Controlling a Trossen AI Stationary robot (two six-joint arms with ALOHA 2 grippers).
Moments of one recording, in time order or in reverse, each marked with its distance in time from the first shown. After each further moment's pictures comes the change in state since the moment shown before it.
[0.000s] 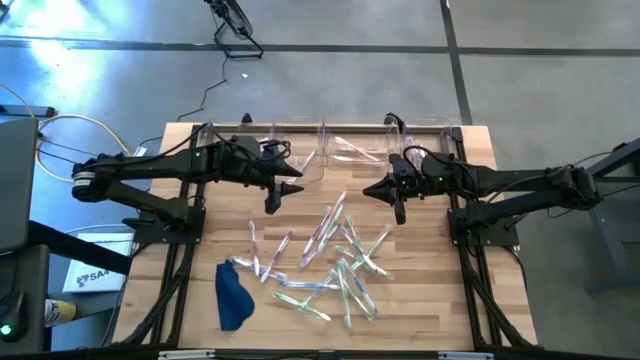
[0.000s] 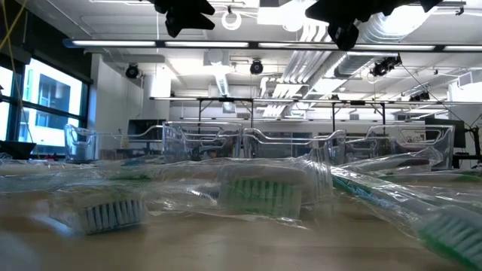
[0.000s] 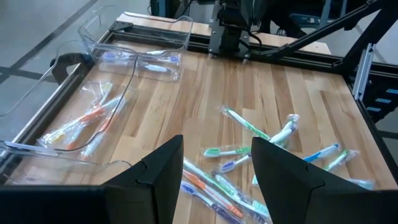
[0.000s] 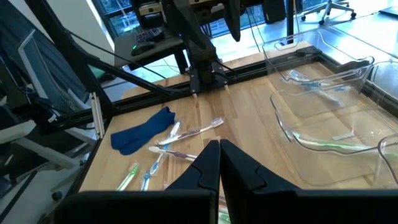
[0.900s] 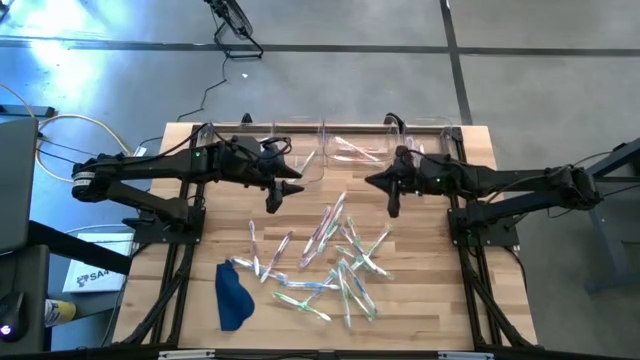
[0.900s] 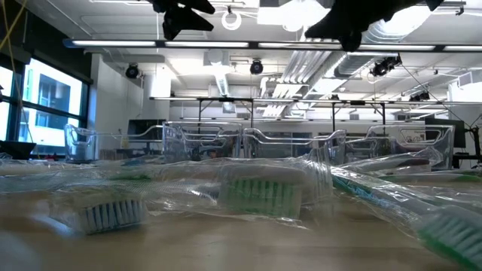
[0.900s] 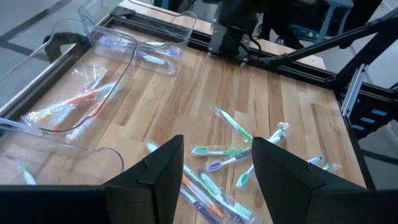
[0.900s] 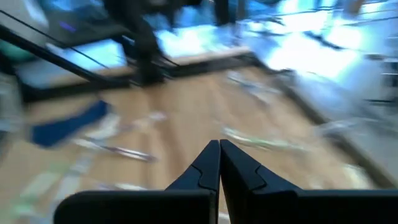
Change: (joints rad) left arm 0.000 0.000 0.000 -0.010 0.007 -0.135; right arm 0.004 0.000 0.000 -0.067 0.243 -0.151
